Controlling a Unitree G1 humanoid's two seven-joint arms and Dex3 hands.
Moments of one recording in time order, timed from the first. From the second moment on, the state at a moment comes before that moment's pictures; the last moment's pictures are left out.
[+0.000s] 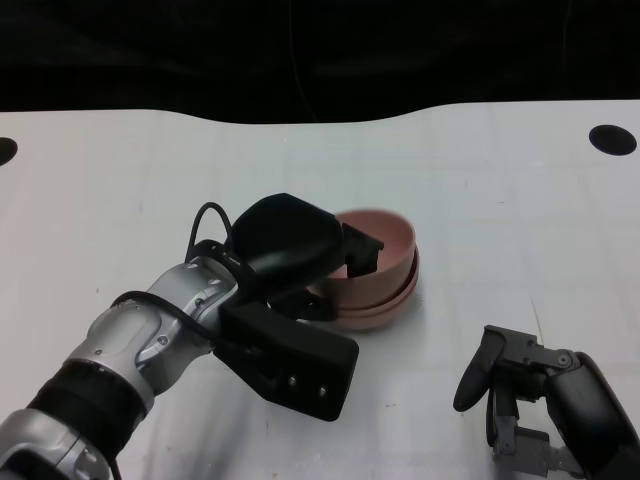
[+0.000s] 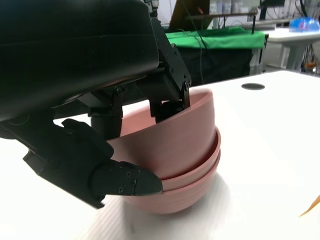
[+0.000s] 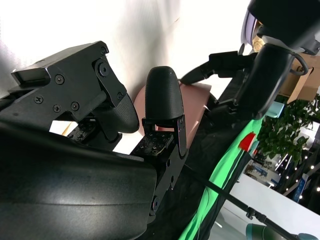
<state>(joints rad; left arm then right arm) -0.69 0.23 -0.57 0.61 0.85 -0.40 0.07 0.20 -0.12 0.12 -0.06 -0.18 -0.33 0.08</state>
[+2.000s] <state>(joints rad) 0.18 0.10 -0.12 -0.14 -0.26 -0.13 -0.23 0.20 -0.13 0.10 -0.08 -0.14 -0.32 0.11</state>
